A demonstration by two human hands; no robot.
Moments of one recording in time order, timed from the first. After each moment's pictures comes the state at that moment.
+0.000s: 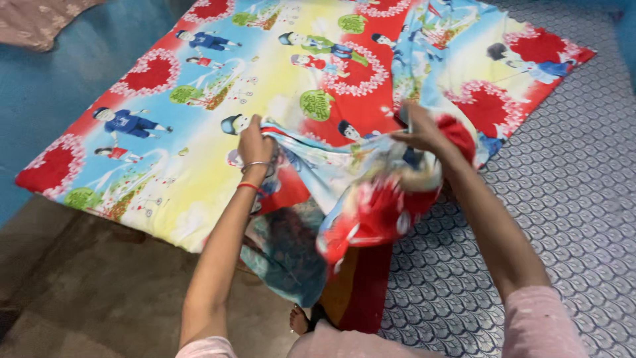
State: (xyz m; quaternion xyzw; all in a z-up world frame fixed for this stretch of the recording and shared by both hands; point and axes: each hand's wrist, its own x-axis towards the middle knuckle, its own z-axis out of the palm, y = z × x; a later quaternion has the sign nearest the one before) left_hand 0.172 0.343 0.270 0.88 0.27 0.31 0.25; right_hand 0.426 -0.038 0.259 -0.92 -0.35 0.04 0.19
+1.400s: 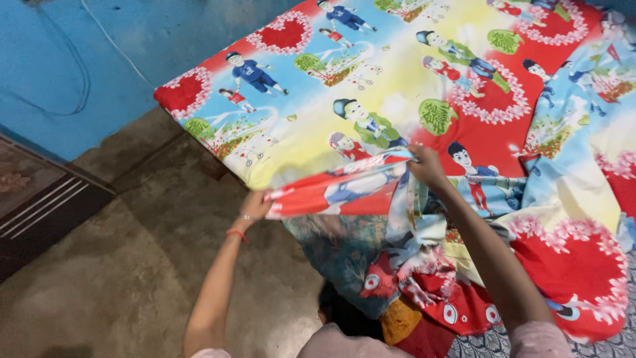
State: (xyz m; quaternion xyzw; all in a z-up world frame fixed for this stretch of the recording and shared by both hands) left_hand -0.143 0.509 0.077 0.88 0.31 0.13 0.35; right_hand 0.311 0.212 0.173 -0.75 -0.52 0.09 0.40
